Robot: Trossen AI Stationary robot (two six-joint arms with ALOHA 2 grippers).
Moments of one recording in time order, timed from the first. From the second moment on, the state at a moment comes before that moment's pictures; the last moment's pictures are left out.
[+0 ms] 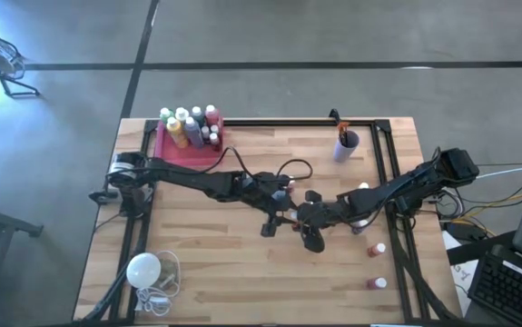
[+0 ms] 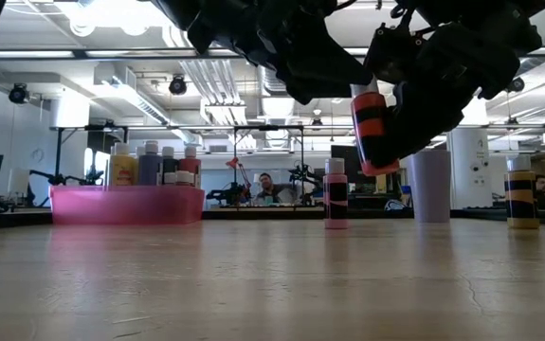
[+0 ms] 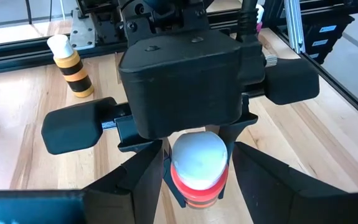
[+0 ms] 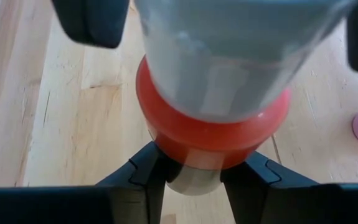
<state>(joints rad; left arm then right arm) -0.03 1.82 1.30 0.06 0.20 0.13 0.25 1.49 0.71 -0.05 0.13 0.36</state>
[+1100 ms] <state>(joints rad) -0.03 1.83 1.29 0.06 0.20 0.11 0.25 1.49 0.75 -0.05 0.13 0.31</state>
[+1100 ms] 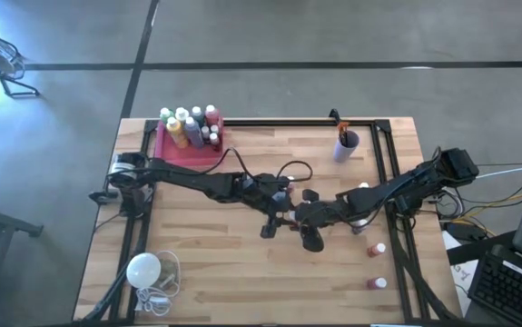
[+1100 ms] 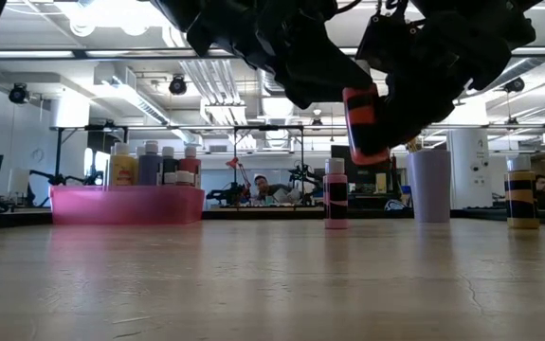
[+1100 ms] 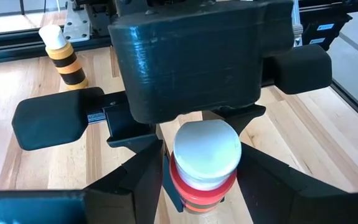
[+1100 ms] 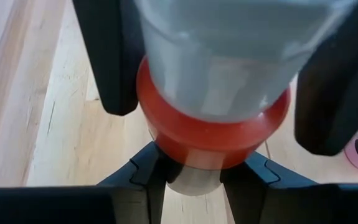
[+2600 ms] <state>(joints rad) -0.03 1.83 1.31 0.03 0.22 0.12 0.25 1.49 0.74 -0.06 0.13 0.30</state>
